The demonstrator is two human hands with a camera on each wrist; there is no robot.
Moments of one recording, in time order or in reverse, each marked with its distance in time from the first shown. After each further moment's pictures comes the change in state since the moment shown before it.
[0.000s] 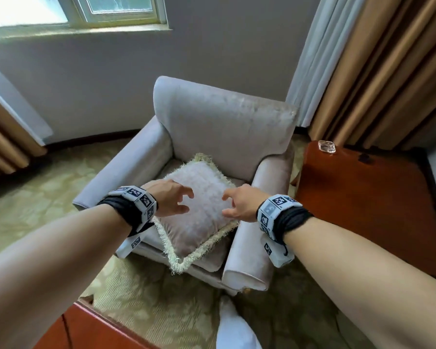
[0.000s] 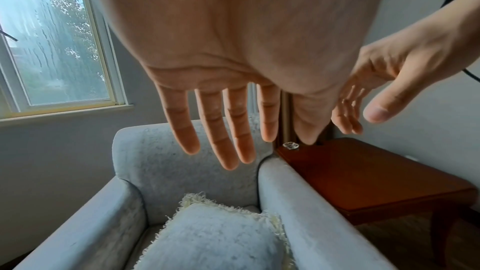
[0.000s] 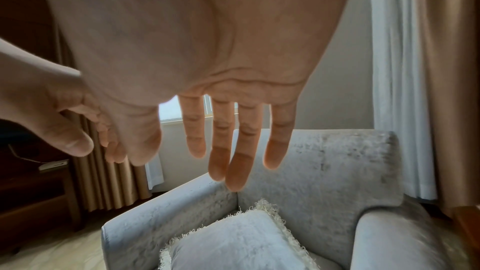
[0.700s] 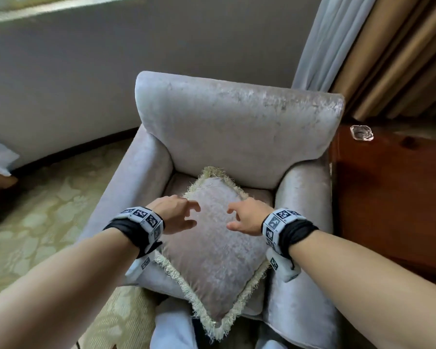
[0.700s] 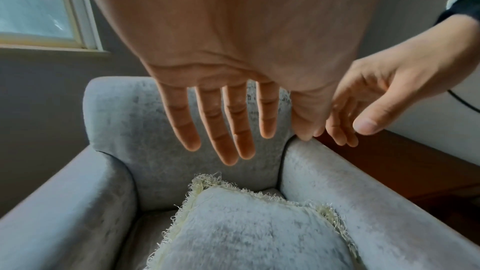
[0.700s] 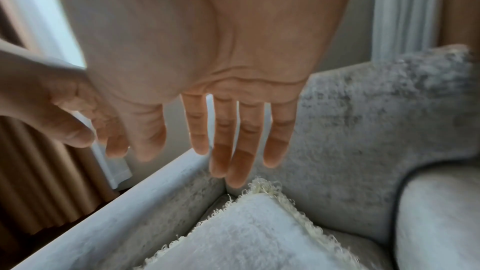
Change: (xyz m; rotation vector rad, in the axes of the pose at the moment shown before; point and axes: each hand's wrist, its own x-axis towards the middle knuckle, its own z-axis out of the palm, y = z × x) left_hand 0.244 -0.205 -0.004 -0.032 -0.140 0.113; right_hand 0.292 0.017 -0.022 0.204 -0.110 0.138
